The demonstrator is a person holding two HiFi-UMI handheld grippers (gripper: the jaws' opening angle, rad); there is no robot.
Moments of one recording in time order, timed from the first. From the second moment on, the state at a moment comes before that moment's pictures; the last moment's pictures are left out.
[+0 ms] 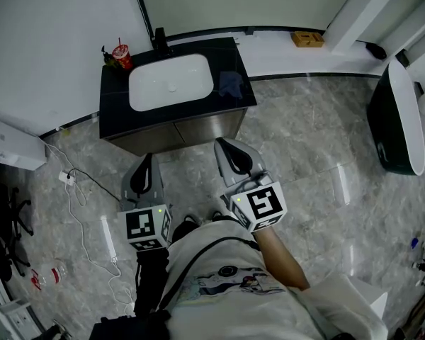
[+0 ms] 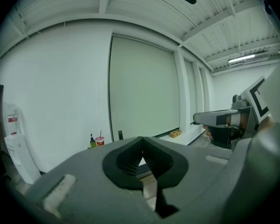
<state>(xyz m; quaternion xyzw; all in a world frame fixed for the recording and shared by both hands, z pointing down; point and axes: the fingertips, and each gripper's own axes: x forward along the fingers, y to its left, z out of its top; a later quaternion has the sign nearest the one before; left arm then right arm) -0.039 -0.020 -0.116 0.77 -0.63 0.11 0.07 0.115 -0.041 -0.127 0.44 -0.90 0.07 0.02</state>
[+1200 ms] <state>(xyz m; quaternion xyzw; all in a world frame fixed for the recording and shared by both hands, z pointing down) -0.118 -0.164 -0.067 0.79 -0.58 0.12 0.12 0.038 -0.175 -0.053 0.47 -0.87 0.13 0.08</state>
